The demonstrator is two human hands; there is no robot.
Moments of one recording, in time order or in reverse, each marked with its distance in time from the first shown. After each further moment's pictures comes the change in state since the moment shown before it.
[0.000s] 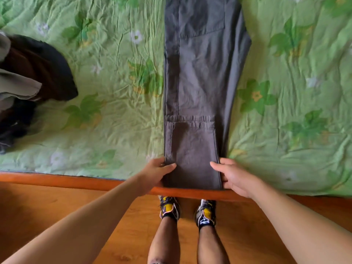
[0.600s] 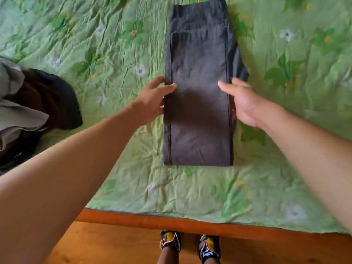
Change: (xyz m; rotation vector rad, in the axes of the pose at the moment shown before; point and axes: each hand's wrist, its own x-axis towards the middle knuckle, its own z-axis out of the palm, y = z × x) left_hand 0.041 0.269 -0.025 -0.140 0.067 0.426; right_hand -0.006 -0.259 -0.010 0.079 0.059 -0.600
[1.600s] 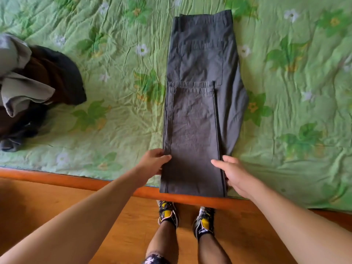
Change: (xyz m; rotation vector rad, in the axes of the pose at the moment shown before) left_hand -0.144 -0.179 0.001 0.279 0.106 -0.377; right_hand -0.133 0.204 -0.025 -0.136 0.036 0.456
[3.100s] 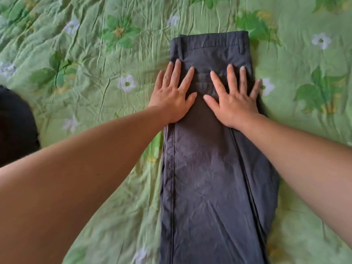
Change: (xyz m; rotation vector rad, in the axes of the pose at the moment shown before) left_hand 0.262 0.255 -0.014 1.299 0.447 0.867; right_hand 0.223 -0.284 0.006 -1.410 0.658 -0.740
